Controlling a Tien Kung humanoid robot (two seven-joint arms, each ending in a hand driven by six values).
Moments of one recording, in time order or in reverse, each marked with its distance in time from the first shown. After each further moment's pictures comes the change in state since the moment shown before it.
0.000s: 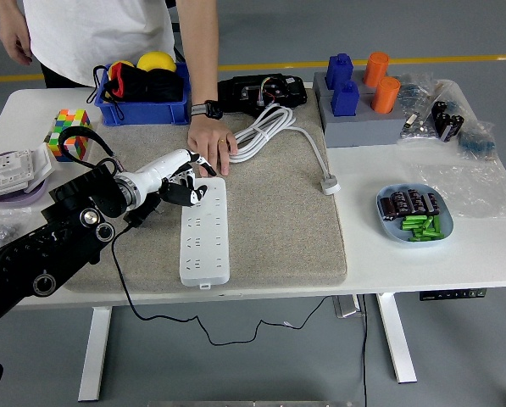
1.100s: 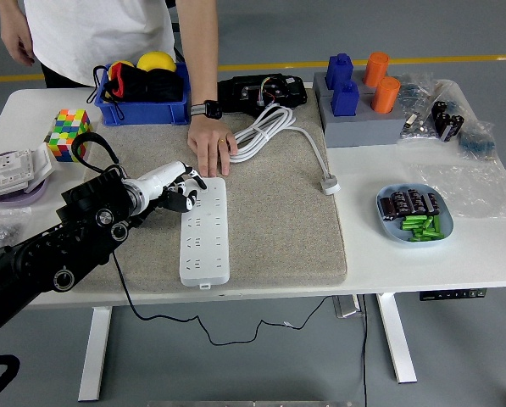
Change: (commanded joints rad) left arm -0.029 -0.055 0.013 0.126 0.036 0.012 0.059; right arm -0.004 0.004 0.010 0.000 -0.005 0.000 0.000
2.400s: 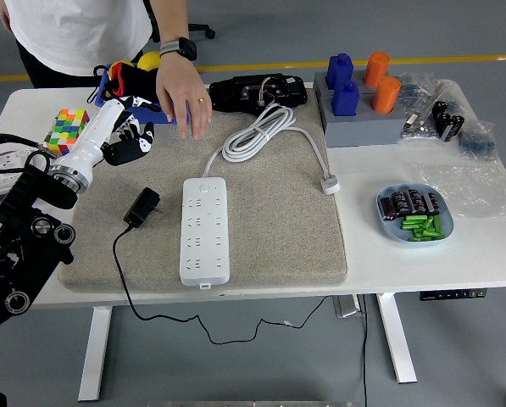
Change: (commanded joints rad) left arm 0.304 0.021 -0.497 -0.294 0.165 0.202 -0.265; right arm 0.001 0.010 0.016 0.002 -0.010 -0.001 0.002
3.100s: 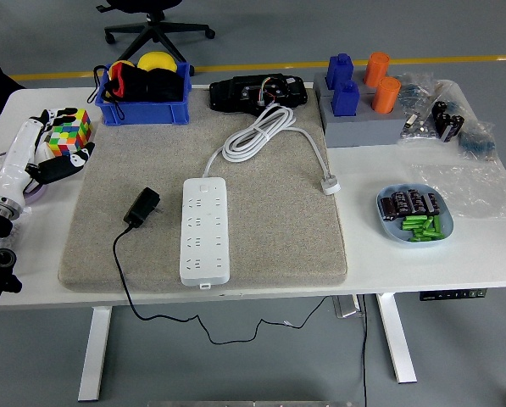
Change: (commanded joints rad) left arm 0.161 0.015 -0.229 -0.018 -0.014 0.008 -0.080; right arm 0.010 -0.004 -0.003 -0.002 -0.004 0.000 0.000
